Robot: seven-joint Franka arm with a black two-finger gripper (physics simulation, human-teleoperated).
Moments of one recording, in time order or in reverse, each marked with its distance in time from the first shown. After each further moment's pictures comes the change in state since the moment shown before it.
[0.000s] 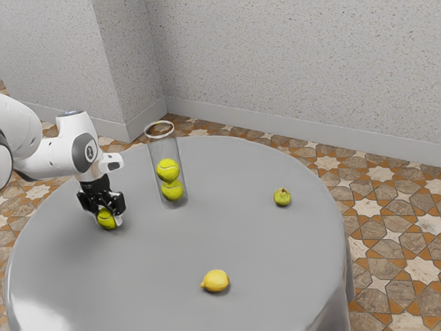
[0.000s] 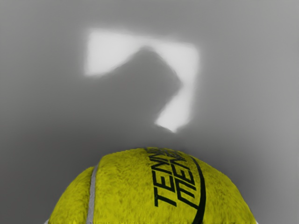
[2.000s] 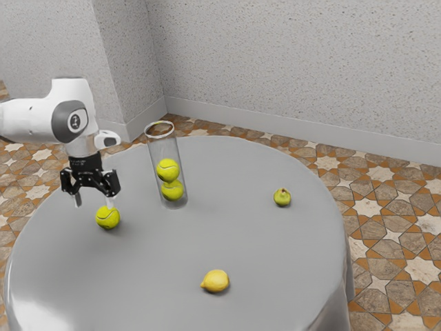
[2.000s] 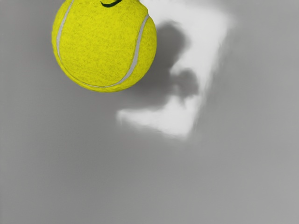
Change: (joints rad) arm -0.079 -0.300 0.002 -0.075 0.218 -0.298 -0.365
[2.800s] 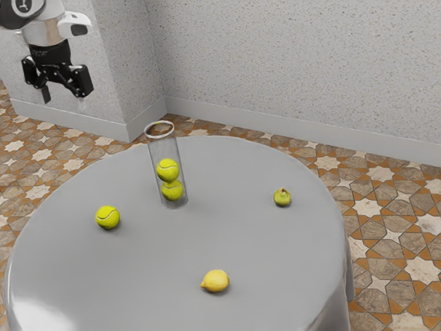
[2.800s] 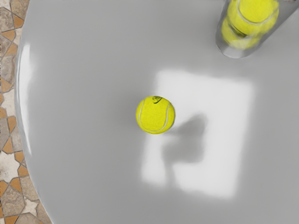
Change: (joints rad) arm -0.099 -0.227 -0.012 0.422 0.216 -0.389 -0.010
